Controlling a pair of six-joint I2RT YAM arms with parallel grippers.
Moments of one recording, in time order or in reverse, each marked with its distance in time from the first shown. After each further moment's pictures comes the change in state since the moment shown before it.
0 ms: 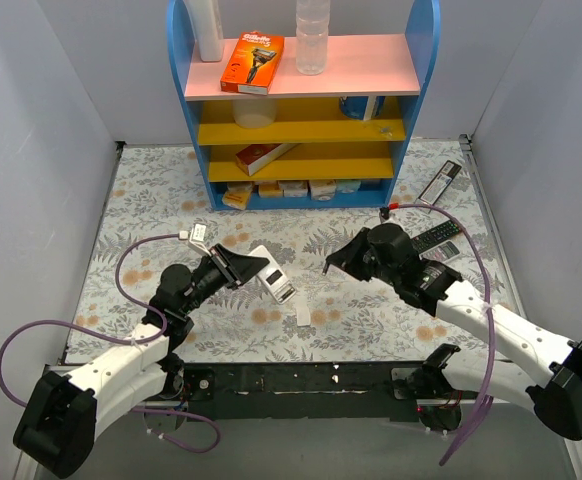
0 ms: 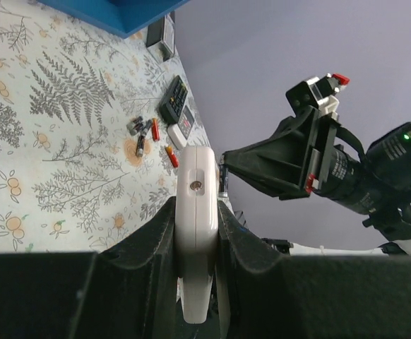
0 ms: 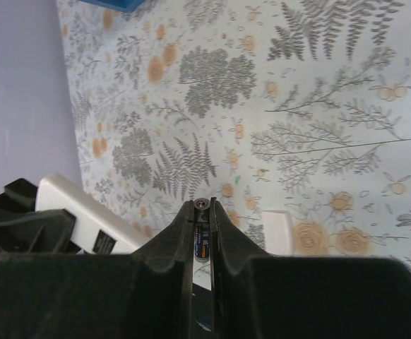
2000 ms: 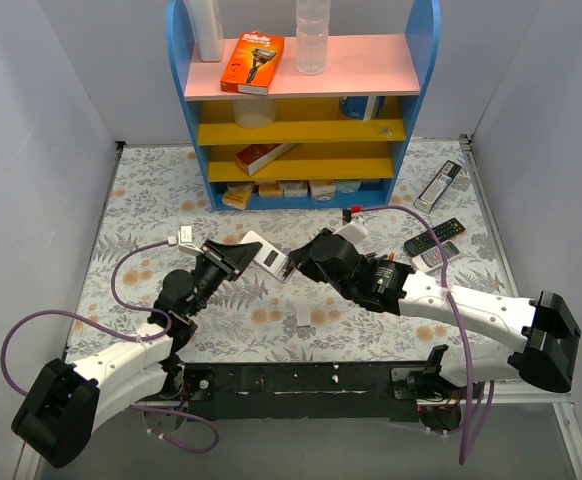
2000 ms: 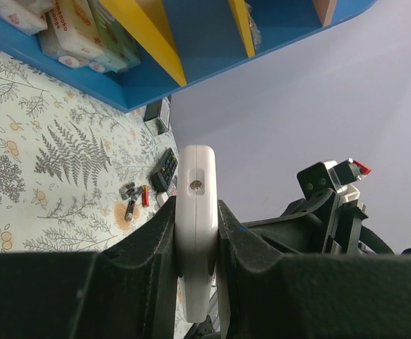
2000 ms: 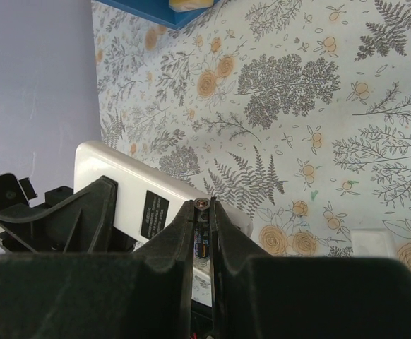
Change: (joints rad) left arm -0.065 0.055 -0.035 0.208 -0.315 -0.097; right arm 0.390 0.245 0.225 0.056 0.442 0.200
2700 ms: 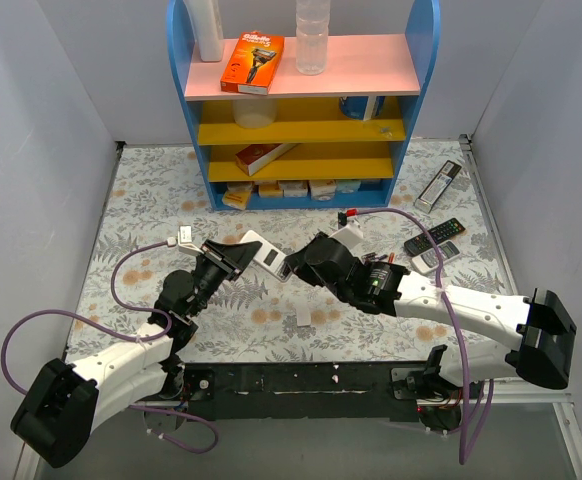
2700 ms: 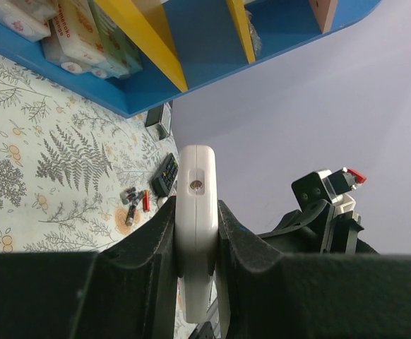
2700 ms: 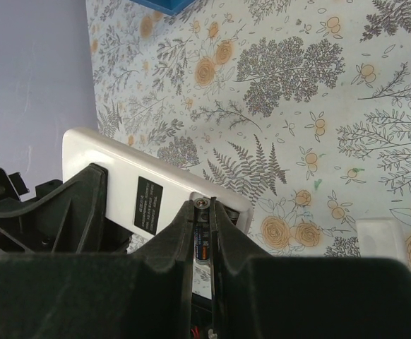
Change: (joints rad) left arm -0.016 -0.005 0.002 0.000 -0.034 0.000; right arm 0.026 0.026 0.005 -0.011 0.000 0.031
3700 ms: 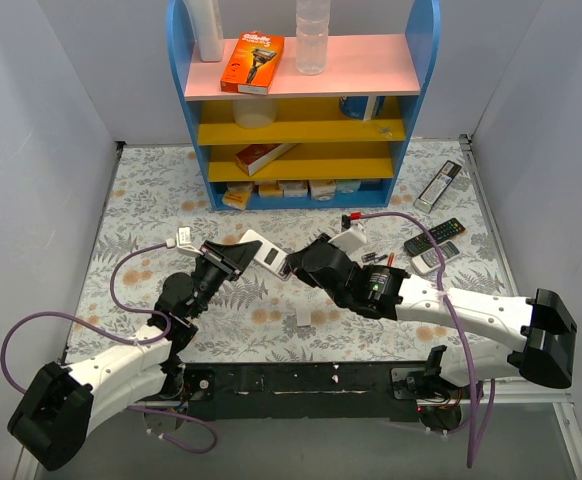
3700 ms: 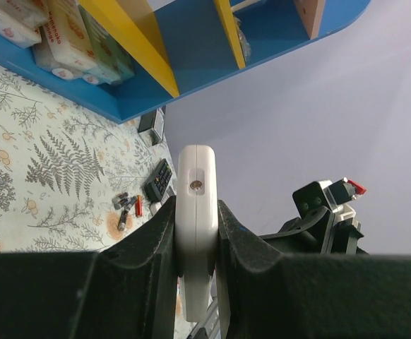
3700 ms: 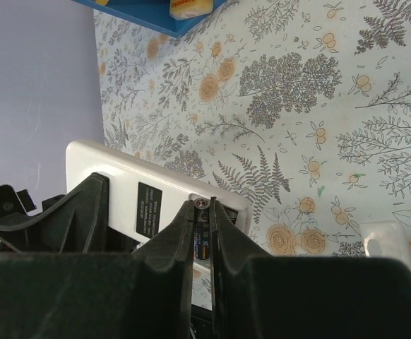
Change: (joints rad) left arm -0.030 -0.027 0.000 -0.007 -0.037 0.000; right arm 0.035 -0.007 0.009 -0.018 0.106 0.047
